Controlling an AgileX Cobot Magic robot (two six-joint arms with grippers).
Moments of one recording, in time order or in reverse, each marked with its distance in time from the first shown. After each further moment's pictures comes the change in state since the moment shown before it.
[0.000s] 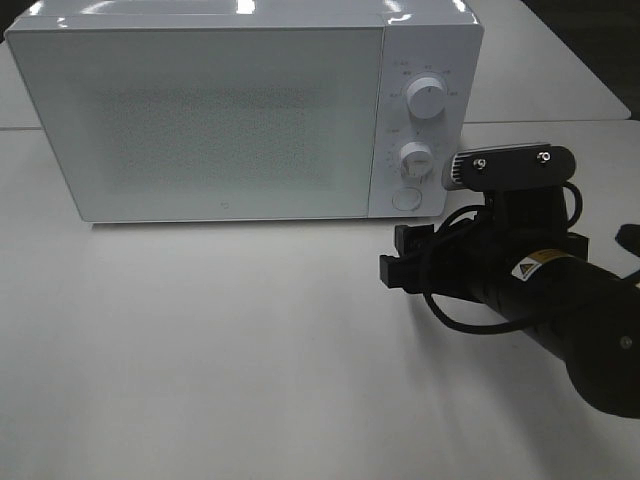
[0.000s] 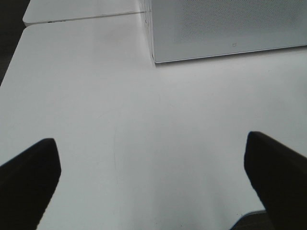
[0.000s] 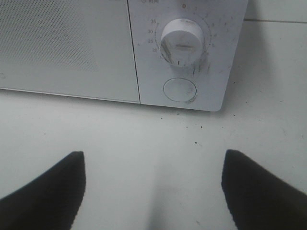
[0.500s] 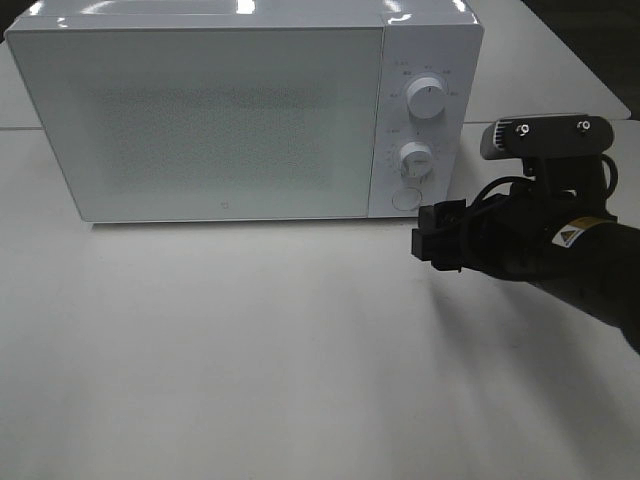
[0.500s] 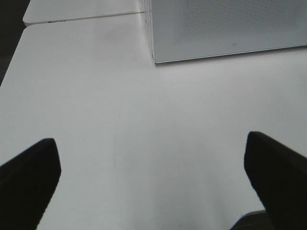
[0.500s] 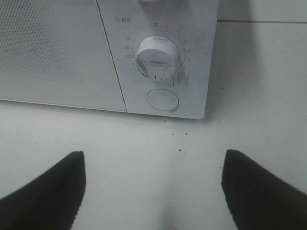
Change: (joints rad) left arm 0.000 0.000 0.000 0.000 0.000 0.000; right arm -0.165 -0.104 0.000 -0.160 0.157 0.039
